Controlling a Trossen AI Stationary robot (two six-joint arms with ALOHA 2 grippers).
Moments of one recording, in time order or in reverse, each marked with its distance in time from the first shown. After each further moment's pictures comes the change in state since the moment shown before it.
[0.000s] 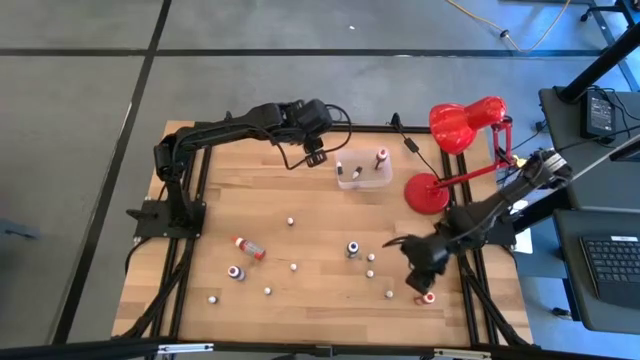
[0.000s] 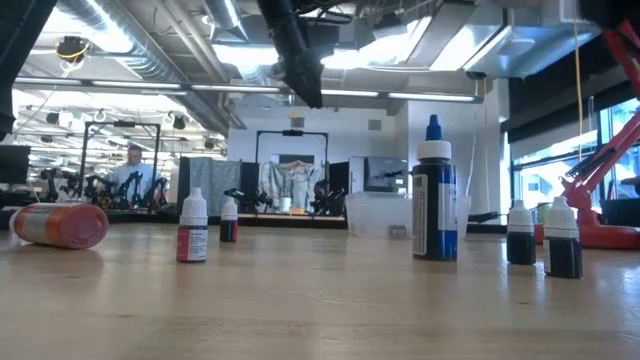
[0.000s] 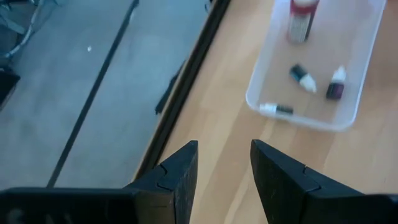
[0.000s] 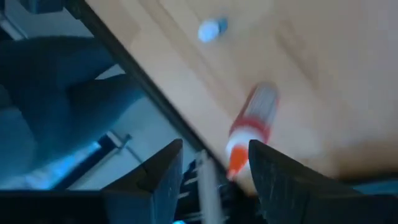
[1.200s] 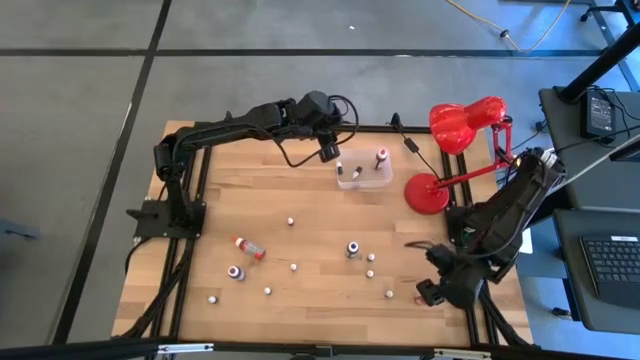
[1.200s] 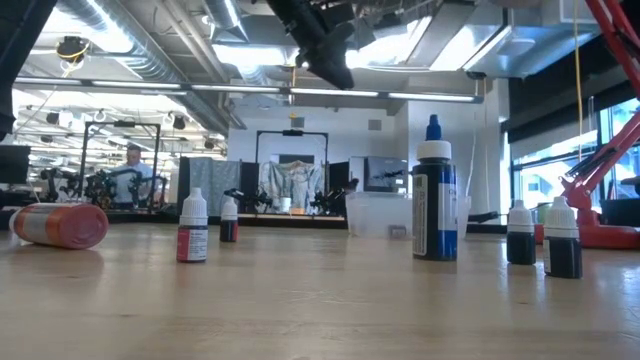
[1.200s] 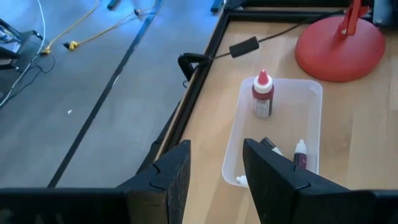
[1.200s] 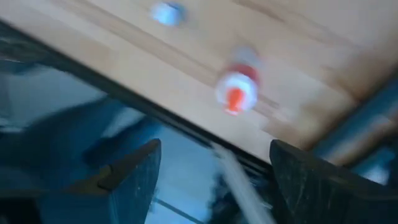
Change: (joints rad) left arm 0.000 0.000 0.000 0.263 0.105 0.094; right arm 0.305 0.068 0.156 -0.165 0.240 0.628
